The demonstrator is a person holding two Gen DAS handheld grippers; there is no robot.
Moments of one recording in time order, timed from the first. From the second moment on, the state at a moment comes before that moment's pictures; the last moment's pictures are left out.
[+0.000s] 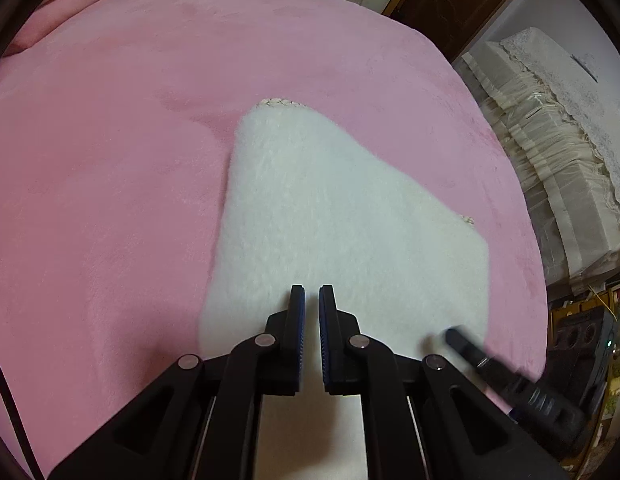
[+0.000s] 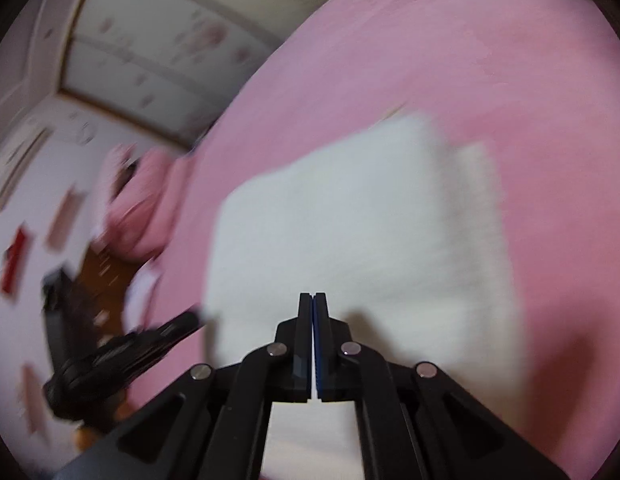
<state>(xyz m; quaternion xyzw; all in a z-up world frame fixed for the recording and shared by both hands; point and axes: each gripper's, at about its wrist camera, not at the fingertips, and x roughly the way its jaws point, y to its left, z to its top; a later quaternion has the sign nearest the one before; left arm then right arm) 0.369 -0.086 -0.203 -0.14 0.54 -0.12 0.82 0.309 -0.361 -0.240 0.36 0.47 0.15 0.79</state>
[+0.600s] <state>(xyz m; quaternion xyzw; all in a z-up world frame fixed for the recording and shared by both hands) 0.427 -0.069 -0.239 -0.14 0.51 -0.12 0.84 0.396 -0.371 -0.252 0.31 0.43 -0.03 0.85</state>
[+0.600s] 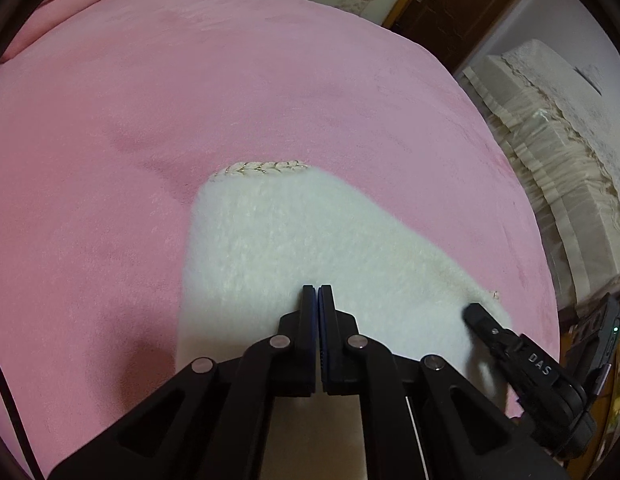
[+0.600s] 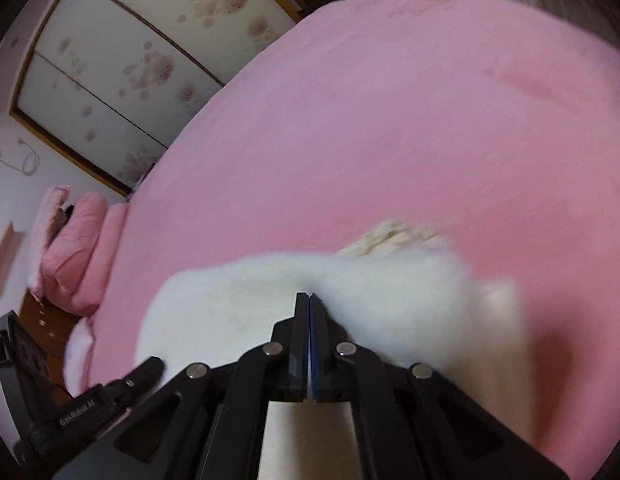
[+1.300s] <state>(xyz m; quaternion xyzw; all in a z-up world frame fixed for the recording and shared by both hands) 0.280 -0.087 -0.217 -0.04 0.55 -0.11 0.83 0.270 -0.337 -0.246 0.20 0.51 -0.02 0.83</state>
